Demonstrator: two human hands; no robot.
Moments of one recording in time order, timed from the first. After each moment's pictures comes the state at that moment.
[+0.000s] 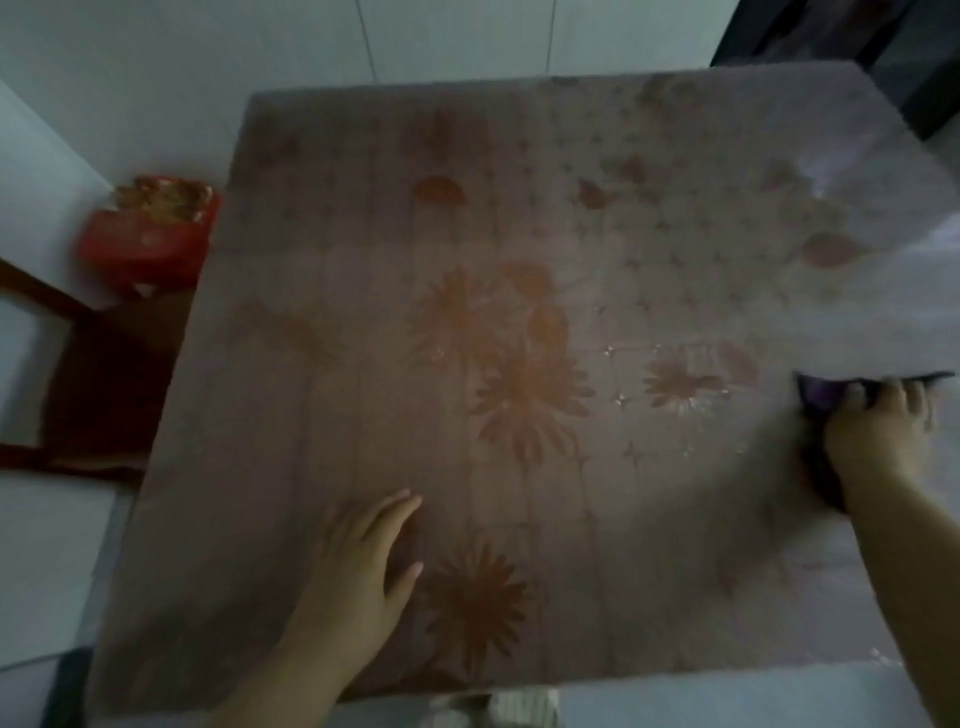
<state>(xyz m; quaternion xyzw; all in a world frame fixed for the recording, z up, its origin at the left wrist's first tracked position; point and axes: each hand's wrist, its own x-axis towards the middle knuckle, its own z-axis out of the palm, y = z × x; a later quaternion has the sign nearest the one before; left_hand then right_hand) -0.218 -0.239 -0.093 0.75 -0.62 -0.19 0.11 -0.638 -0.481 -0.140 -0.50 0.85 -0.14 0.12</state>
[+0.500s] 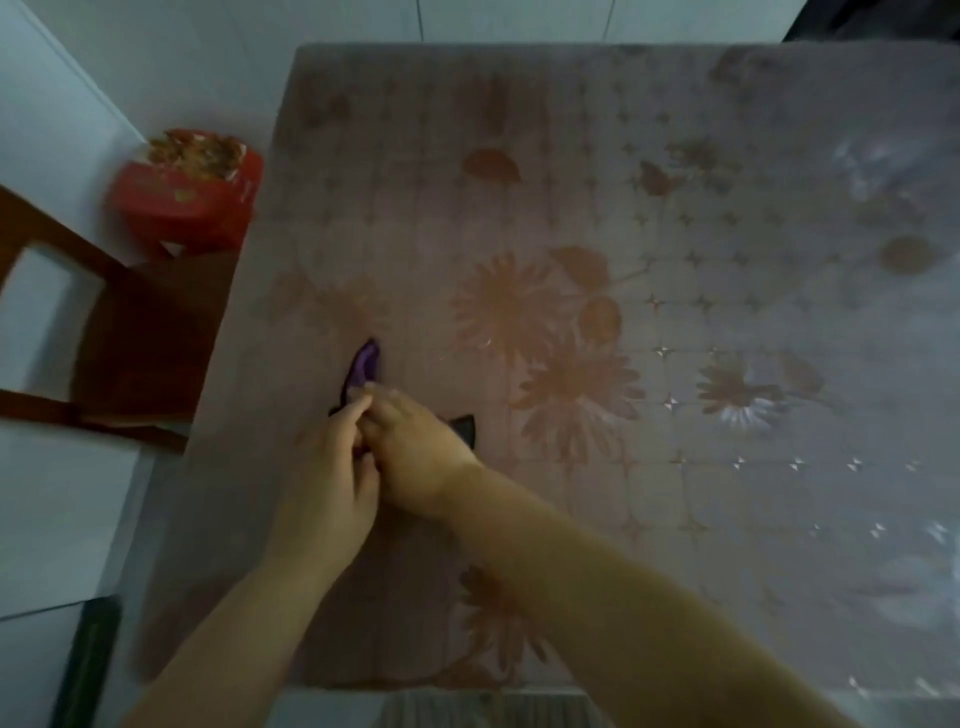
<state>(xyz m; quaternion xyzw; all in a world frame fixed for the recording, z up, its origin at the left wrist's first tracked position) -0.165 -0.267 -0.082 0.82 -0.48 -0.22 0.22 -0.240 -0.360 -0.125 -0.92 0.23 -0.01 0.31</state>
